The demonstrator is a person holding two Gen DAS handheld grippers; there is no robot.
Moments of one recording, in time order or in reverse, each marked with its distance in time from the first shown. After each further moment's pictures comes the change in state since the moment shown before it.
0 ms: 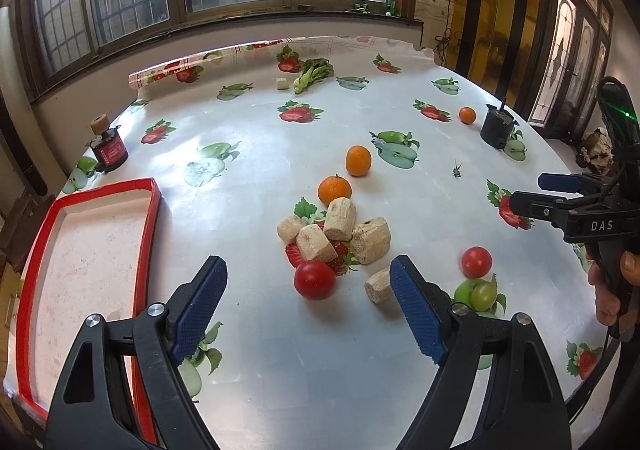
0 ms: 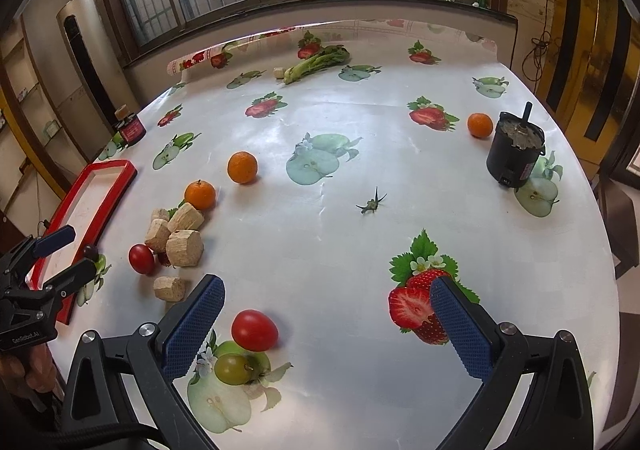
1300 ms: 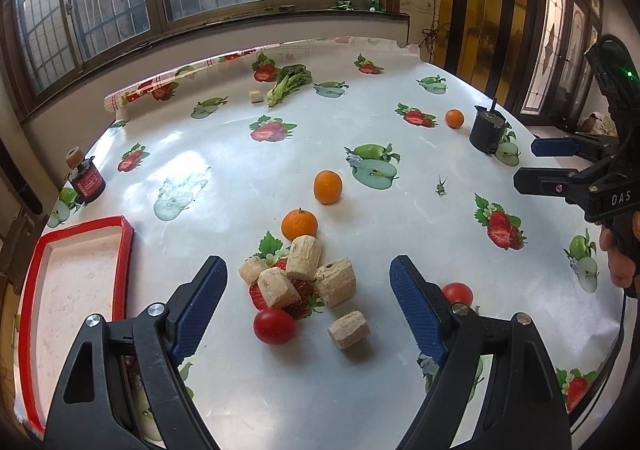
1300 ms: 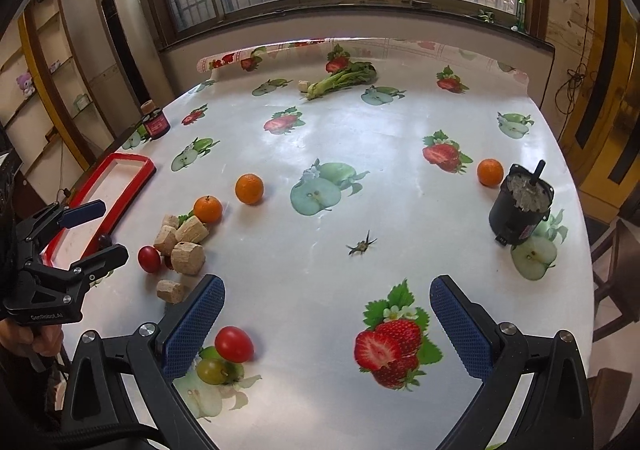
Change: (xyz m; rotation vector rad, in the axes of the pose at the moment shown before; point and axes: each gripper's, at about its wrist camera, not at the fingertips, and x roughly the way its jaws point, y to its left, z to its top) left arm 0.020 -0.038 0.035 0.048 0.015 -0.014; right arm -0.010 -0.026 0.040 -0.137 -0.004 0.079
